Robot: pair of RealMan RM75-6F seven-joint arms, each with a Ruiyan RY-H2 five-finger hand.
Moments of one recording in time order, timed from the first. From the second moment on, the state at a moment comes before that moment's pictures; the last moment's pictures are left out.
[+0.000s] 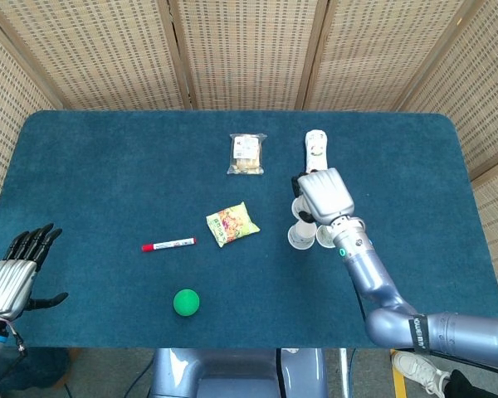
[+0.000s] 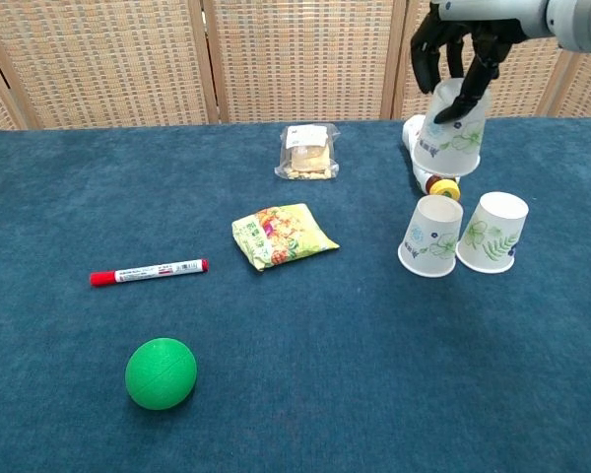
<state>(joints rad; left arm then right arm) -0.17 -1.00 0.00 -1.84 1.47 1.35 0.09 0.98 -1.22 0.25 -1.83 -0.67 1.07 -0.68</state>
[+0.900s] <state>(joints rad) -0.17 -1.00 0.00 -1.84 1.47 1.35 0.11 0.95 -1.21 0.16 -1.81 -0.70 1.02 -0.65</state>
